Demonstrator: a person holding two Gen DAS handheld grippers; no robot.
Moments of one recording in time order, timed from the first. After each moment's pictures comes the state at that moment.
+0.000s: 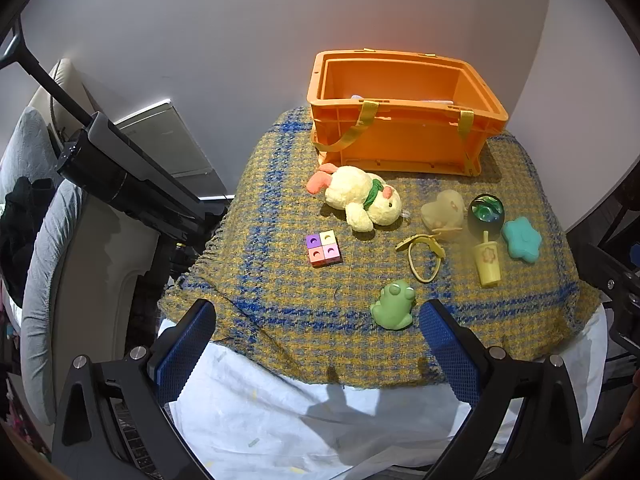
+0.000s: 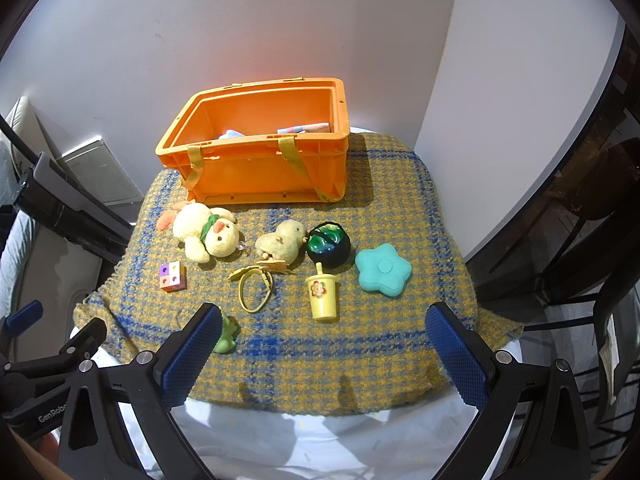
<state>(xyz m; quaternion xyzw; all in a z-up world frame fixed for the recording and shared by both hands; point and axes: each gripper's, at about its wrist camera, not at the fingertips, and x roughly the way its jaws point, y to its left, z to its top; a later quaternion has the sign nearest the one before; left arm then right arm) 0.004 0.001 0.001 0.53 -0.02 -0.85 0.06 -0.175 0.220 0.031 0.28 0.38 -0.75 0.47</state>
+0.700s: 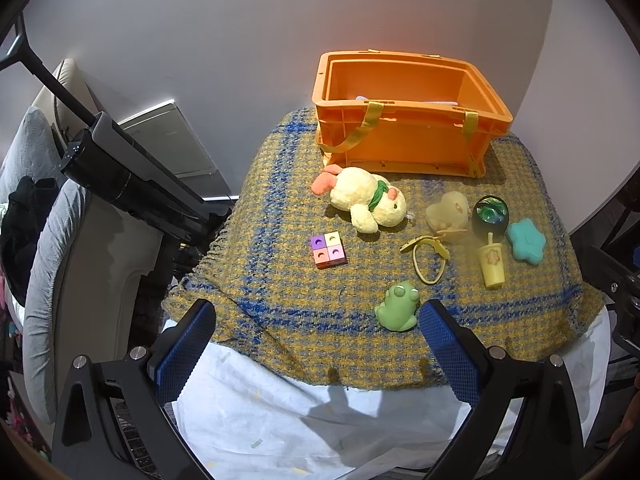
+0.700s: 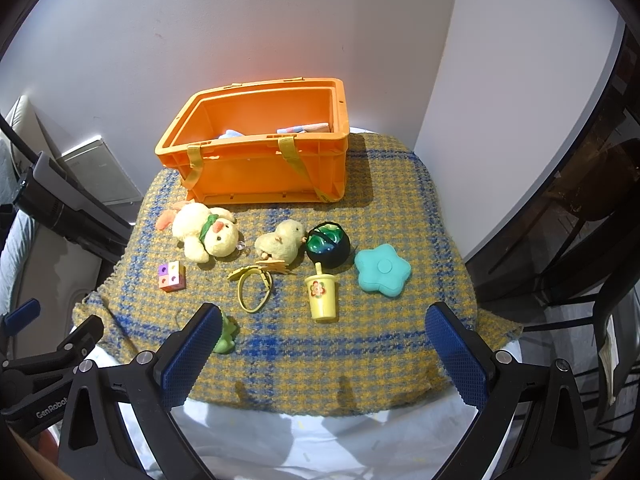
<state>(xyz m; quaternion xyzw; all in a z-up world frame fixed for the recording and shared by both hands) 0.004 0.000 0.002 0.53 -0.02 -0.85 0.07 -0.175 0.219 0.031 0.26 0.39 -0.74 0.49</state>
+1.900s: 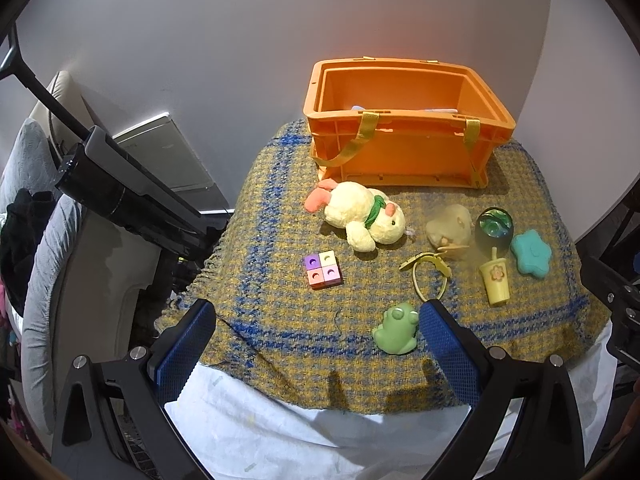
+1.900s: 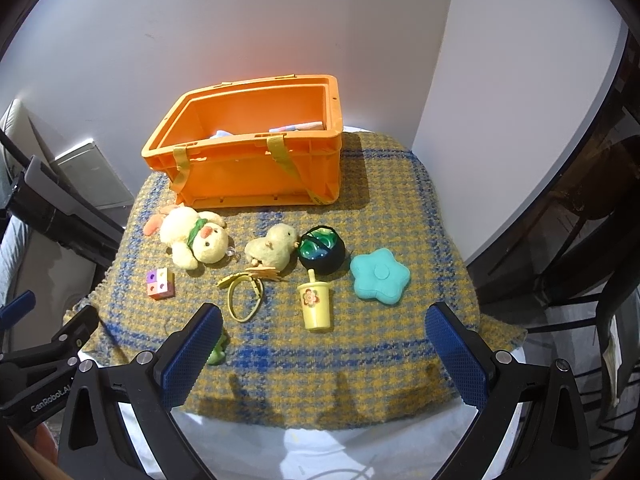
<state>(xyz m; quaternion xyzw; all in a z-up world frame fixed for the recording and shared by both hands) -0.017 0.007 -0.010 0.51 -0.02 -0.85 0.08 -0.186 0.206 0.018 0.25 0.39 -0.73 0.50</state>
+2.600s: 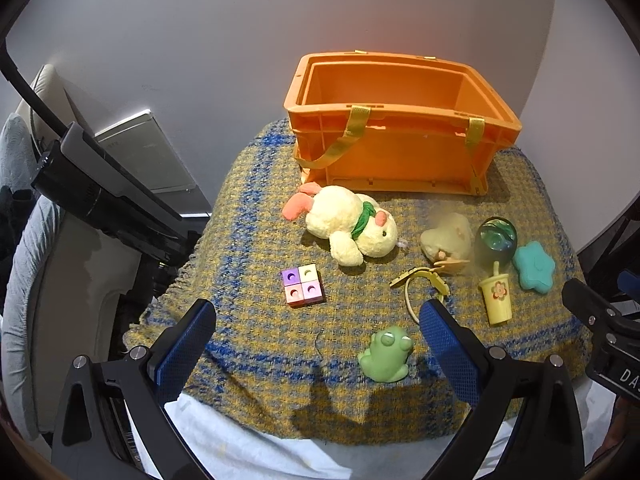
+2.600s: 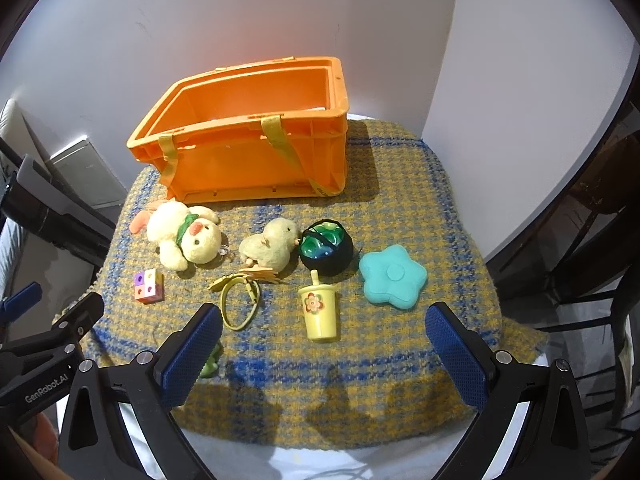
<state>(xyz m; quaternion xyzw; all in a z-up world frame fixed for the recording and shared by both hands) -0.044 0.011 -0.047 0.50 0.00 -0.86 0.07 -0.203 0.183 -0.017 0.25 0.38 -0.73 0.51</state>
